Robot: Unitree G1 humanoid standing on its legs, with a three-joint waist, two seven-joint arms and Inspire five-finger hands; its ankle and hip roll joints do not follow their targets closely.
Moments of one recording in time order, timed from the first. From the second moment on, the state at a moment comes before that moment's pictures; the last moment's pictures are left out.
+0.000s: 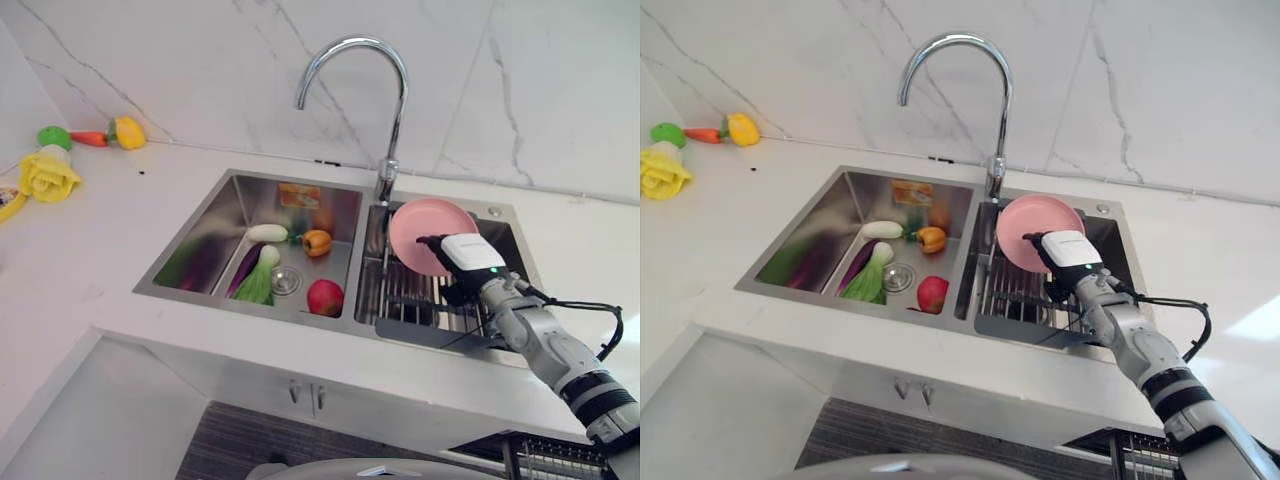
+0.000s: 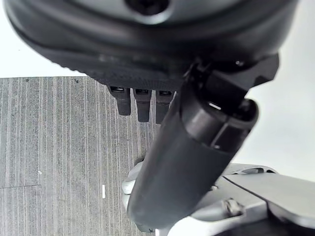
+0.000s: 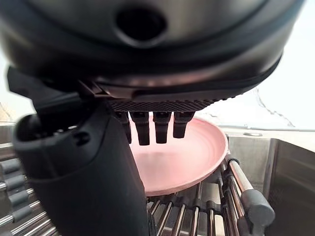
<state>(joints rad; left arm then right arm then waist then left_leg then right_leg) 0.11 0.26 -0.13 1.29 0.13 0.00 0.02 -0.26 -0.74 0.40 0.35 -0.73 -0.10 -0.16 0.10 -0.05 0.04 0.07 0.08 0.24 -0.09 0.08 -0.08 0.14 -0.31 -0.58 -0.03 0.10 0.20</state>
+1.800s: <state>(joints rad) 0.13 0.23 -0.18 1.29 0.17 -0.01 0.08 -0.41 -0.54 0.37 0.53 -0.81 0.08 -0.55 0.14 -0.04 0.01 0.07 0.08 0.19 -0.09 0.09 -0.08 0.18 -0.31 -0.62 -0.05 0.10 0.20</state>
